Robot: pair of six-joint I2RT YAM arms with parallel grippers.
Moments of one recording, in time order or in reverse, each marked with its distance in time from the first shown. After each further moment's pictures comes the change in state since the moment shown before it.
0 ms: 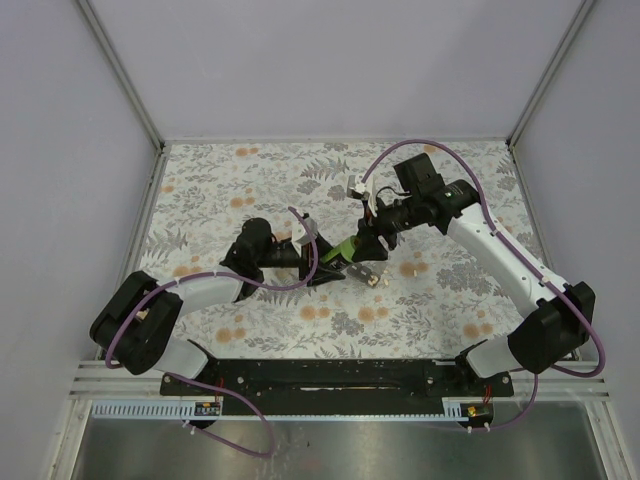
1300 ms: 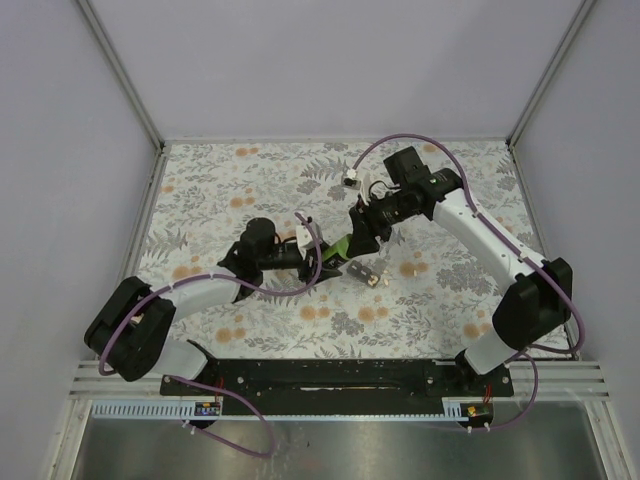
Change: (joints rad) left arm -0.009 -0.036 0.013 -0.188 -0.136 0.188; right arm -0.008 0.119 0.066 -0.040 0.008 0.169
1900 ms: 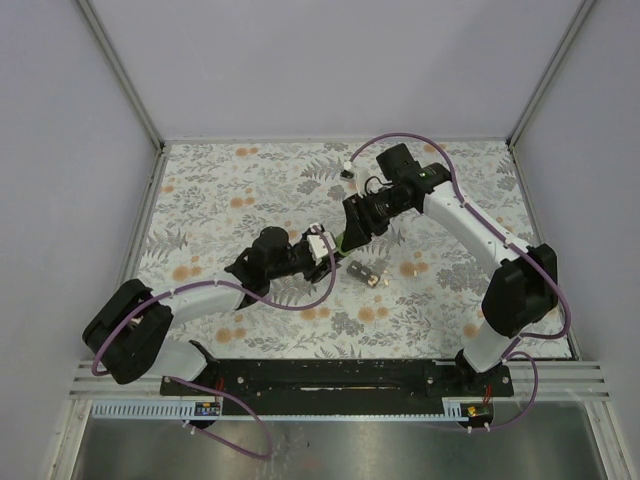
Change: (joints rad) left arm -0.105 -0.024 0.000 -0.119 -0.402 0.227; right arm -0.002 0.111 0.068 -0.018 0.075 0.227
